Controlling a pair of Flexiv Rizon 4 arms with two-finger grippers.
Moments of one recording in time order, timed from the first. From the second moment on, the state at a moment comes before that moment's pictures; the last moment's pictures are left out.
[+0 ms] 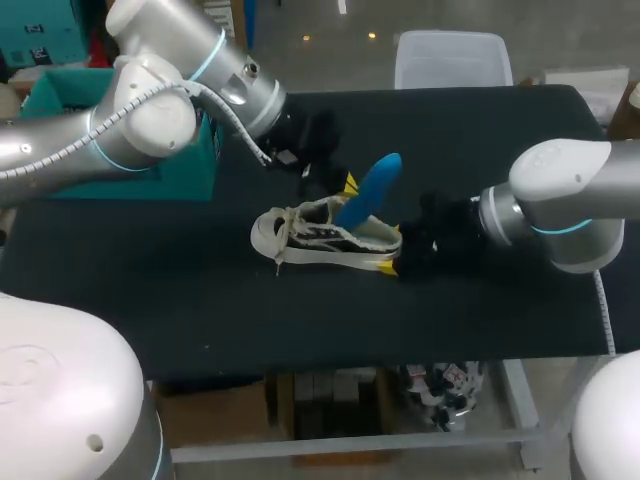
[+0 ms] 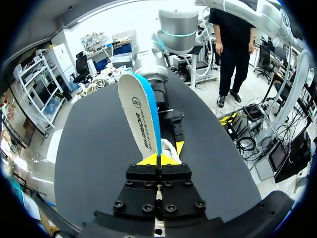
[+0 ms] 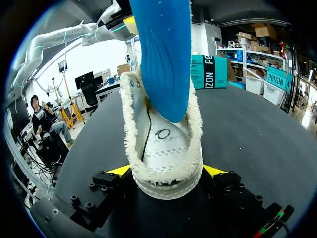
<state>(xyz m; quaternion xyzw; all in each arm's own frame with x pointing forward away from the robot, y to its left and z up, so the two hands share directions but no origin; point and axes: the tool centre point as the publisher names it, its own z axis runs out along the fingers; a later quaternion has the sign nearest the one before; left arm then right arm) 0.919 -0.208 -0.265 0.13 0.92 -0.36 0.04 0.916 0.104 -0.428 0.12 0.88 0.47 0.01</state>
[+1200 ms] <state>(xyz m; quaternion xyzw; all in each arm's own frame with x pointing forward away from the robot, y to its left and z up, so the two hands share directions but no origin) 0.902 -0.227 -0.304 0.14 0.94 -0.31 0.00 0.916 0.105 -0.429 0.12 0.88 0.47 0.01</state>
